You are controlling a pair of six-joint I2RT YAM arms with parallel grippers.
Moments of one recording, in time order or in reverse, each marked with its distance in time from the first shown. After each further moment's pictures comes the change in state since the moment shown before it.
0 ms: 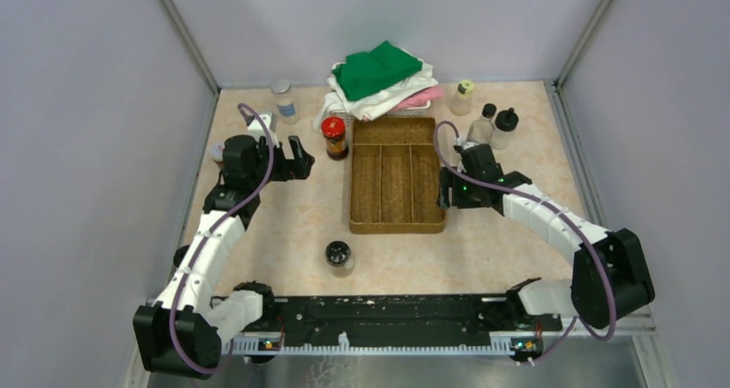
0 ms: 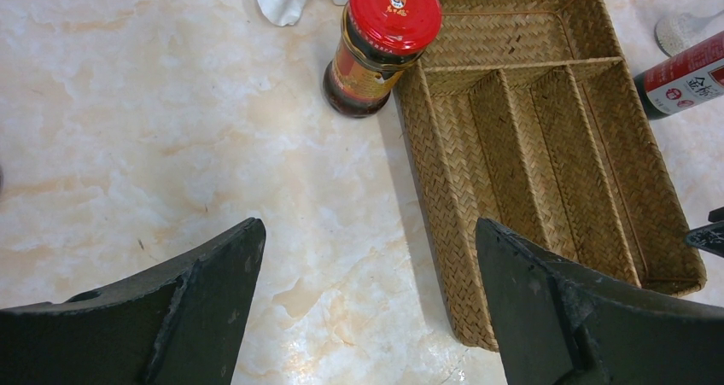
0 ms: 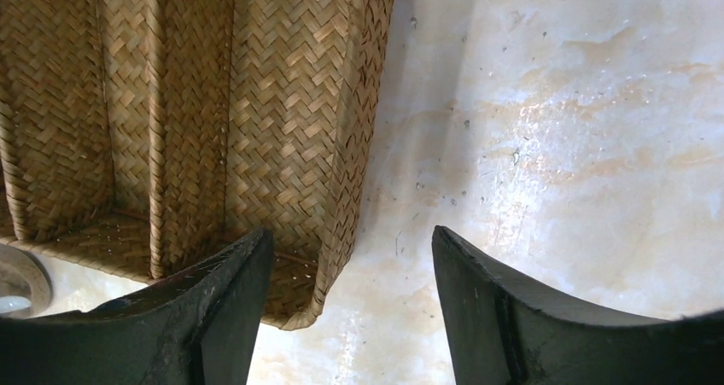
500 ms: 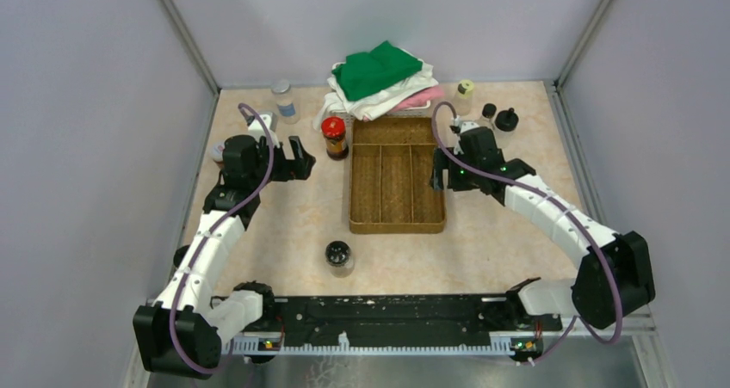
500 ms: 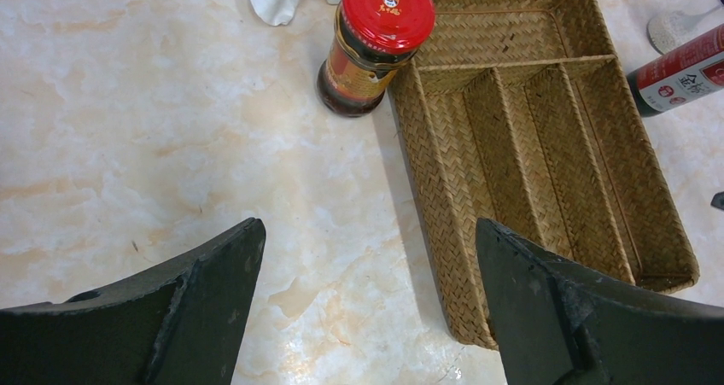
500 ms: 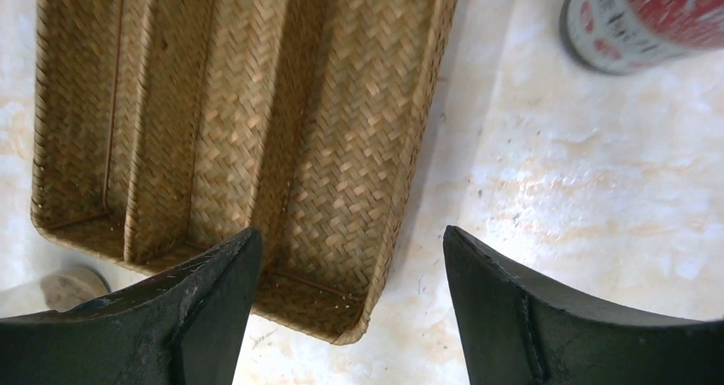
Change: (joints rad) left arm 0.000 0.000 0.000 0.000 0.011 -0.002; right arm 0.028 0.009 0.132 -0.013 0.008 -0.020
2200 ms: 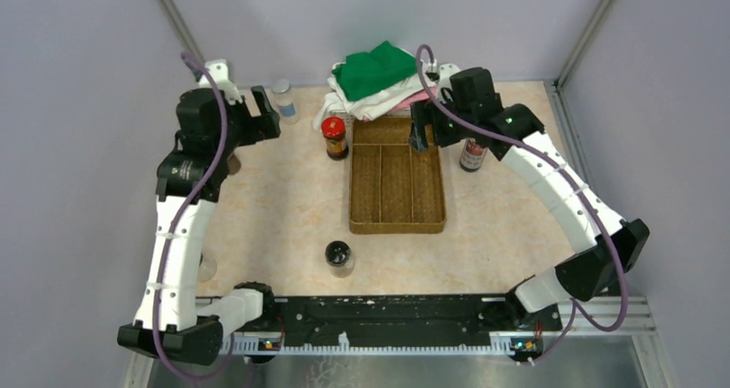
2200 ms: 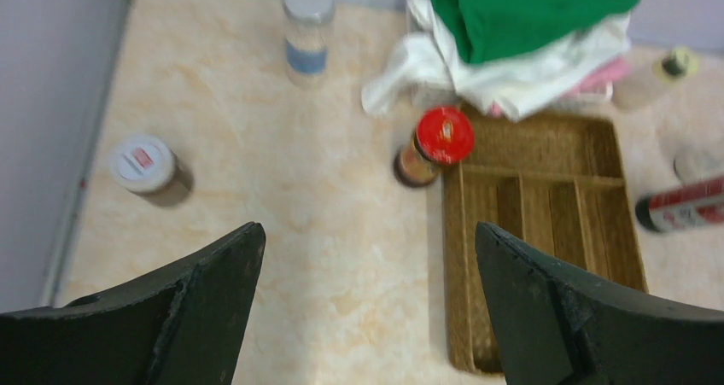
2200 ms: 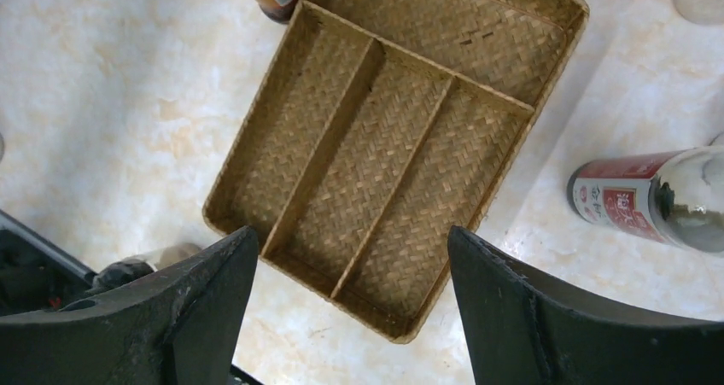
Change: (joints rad) left arm 0.004 0.075 0.683 -0.501 -0.315 -0.013; right arm 0.083 0.159 0.678 -0.336 -0.067 -0.148
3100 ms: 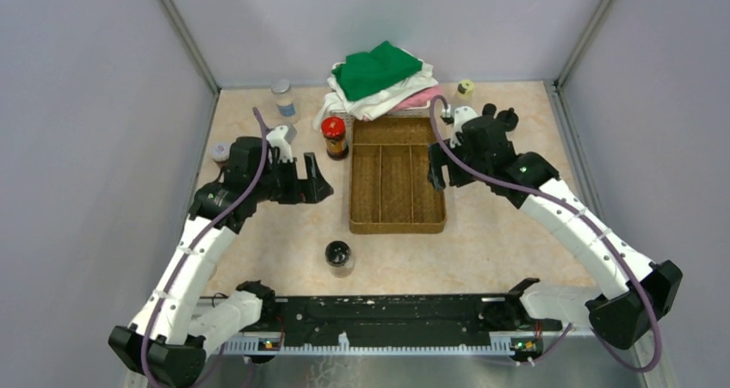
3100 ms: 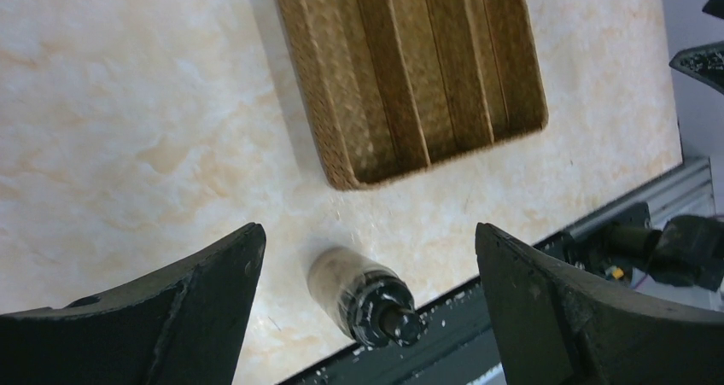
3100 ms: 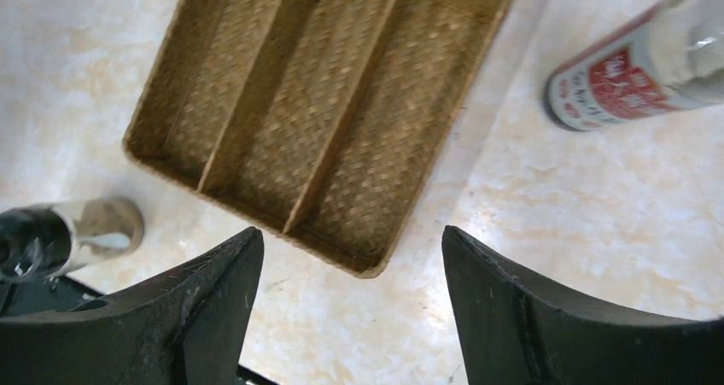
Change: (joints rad) left arm -0.177 -0.127 -0.410 -0.062 0.370 -0.128; right arm 0.039 -0.282 -0.418 0.084 0.157 0.002
